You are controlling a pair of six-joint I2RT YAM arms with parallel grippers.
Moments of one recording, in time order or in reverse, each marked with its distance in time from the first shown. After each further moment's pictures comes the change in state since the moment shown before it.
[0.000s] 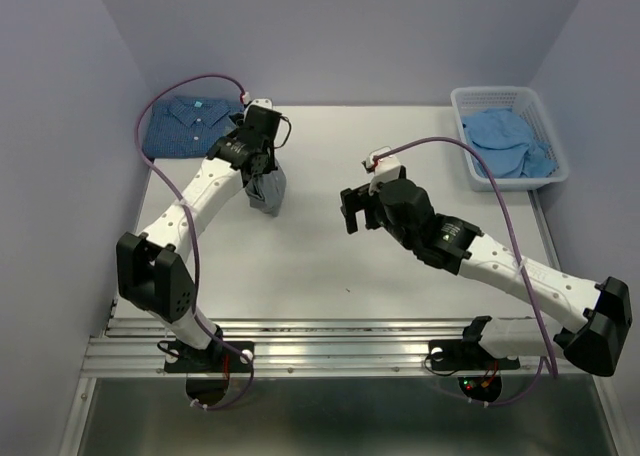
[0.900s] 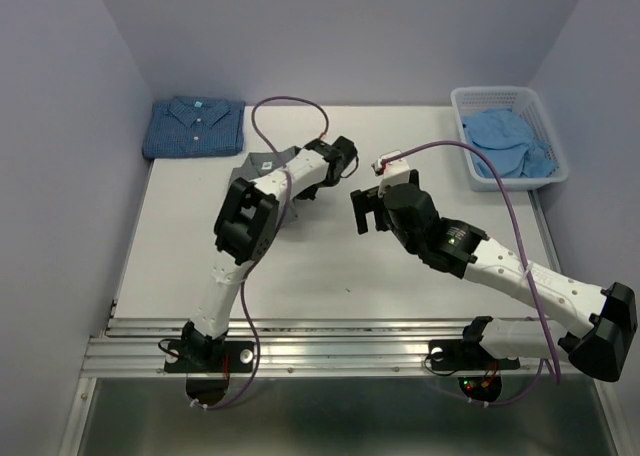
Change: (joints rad) left arm -0.174 0.642 0.464 -0.455 -0.424 0.153; right arm -0.008 -0.061 -0.053 -0.057 0.165 -0.006
